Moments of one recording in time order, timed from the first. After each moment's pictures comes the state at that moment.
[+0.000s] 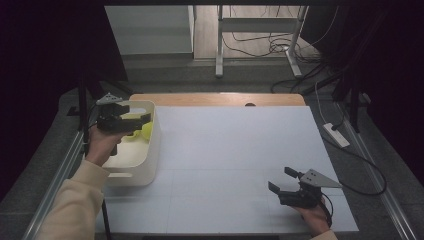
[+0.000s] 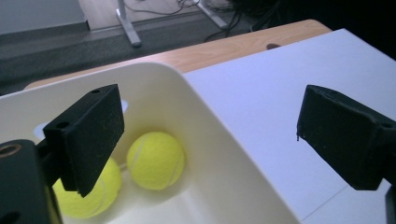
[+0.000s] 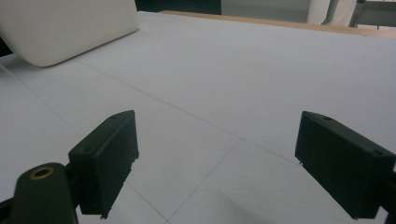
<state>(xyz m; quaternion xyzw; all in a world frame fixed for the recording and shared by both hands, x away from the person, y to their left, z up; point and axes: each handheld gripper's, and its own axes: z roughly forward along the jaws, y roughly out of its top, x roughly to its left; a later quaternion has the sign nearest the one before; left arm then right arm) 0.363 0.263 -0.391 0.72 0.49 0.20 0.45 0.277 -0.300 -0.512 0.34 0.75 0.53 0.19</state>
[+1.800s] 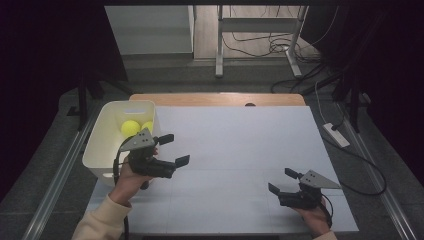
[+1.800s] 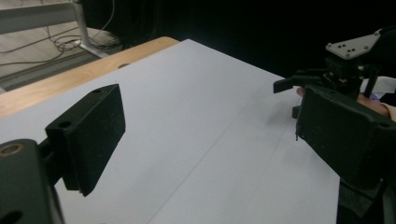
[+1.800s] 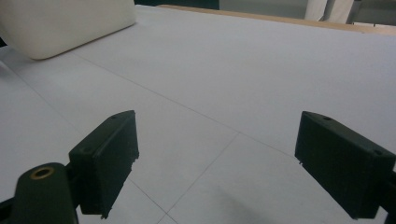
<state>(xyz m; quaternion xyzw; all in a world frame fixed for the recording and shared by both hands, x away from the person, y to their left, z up) 0.276 0.167 -0.406 0.76 0.30 0.12 0.56 0.274 -0.299 -0.513 0.34 0.76 0.52 0.20</state>
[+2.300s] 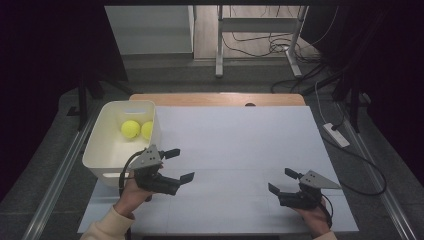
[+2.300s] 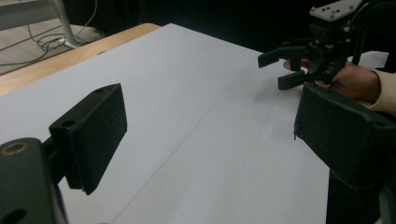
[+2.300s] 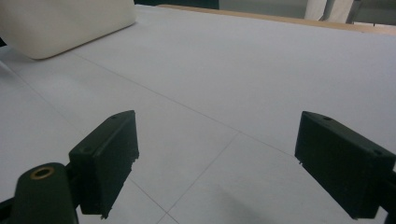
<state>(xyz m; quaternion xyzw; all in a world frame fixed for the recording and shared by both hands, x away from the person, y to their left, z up) 0.255 0.156 -0.436 0.78 0.27 0.12 0.55 0.274 -0.299 -0.513 0.35 0.76 0.52 0.20</state>
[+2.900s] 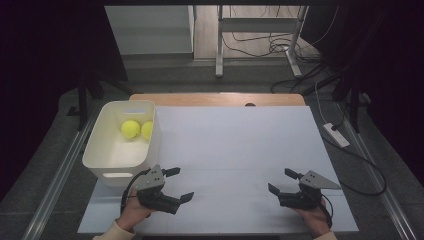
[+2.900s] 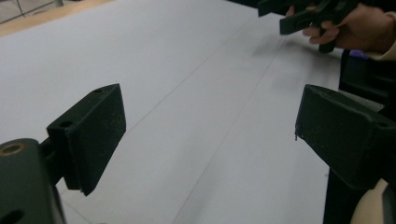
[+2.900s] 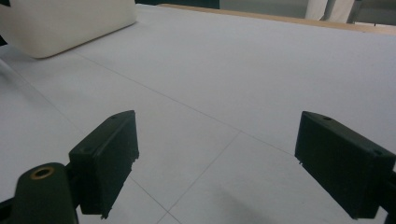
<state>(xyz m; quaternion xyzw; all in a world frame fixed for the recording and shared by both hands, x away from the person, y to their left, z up) 0.235 0.154 -0.489 0.80 0.27 0.12 0.51 0.274 -0.299 -0.513 0.34 0.76 0.52 0.20</state>
